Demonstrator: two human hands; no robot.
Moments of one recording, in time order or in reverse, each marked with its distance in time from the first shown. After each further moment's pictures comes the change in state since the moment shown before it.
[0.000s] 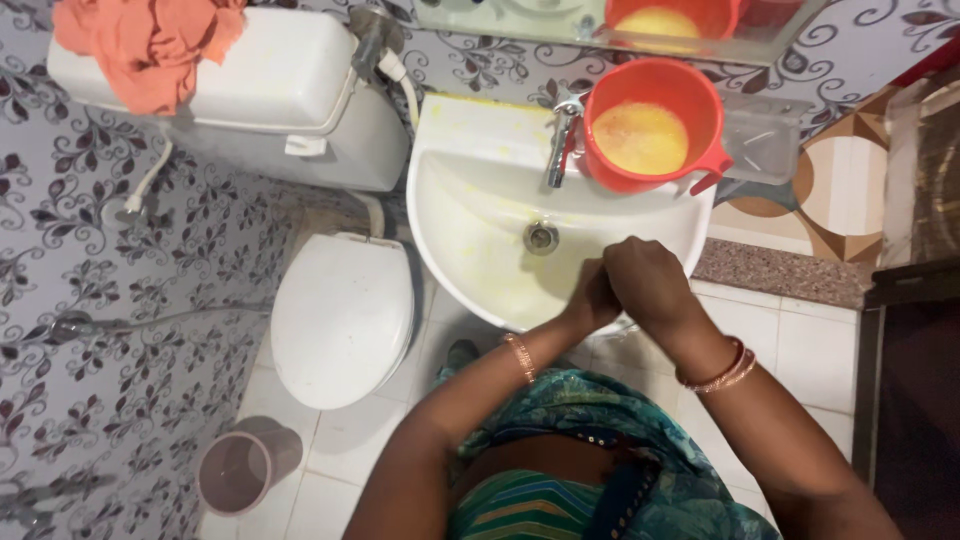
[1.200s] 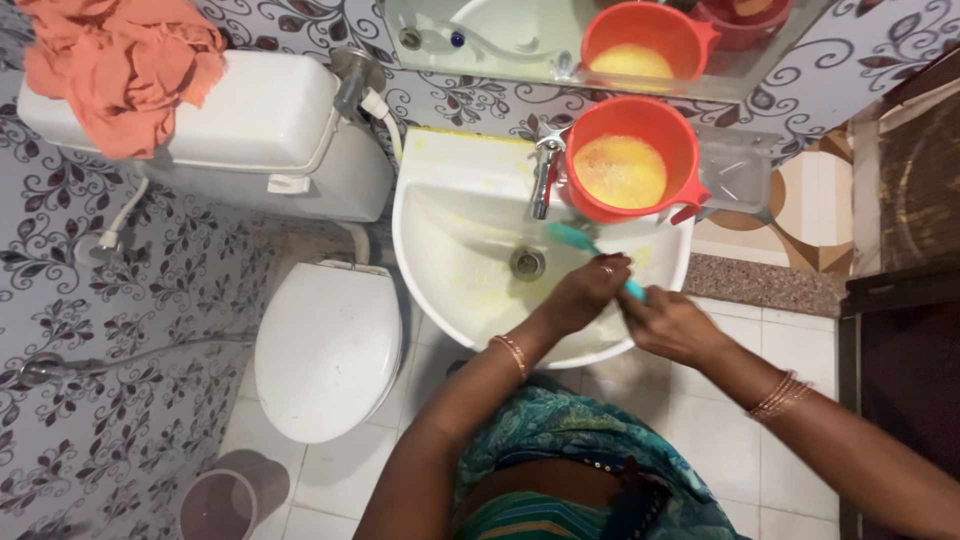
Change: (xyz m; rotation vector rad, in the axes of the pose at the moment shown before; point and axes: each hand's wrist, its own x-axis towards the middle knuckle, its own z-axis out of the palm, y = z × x) left_hand 0.039 0.080 -0.008 1.226 -0.335 0.704; right_hand -0.034 0.076 0.029 -0.755 0.339 -0.650
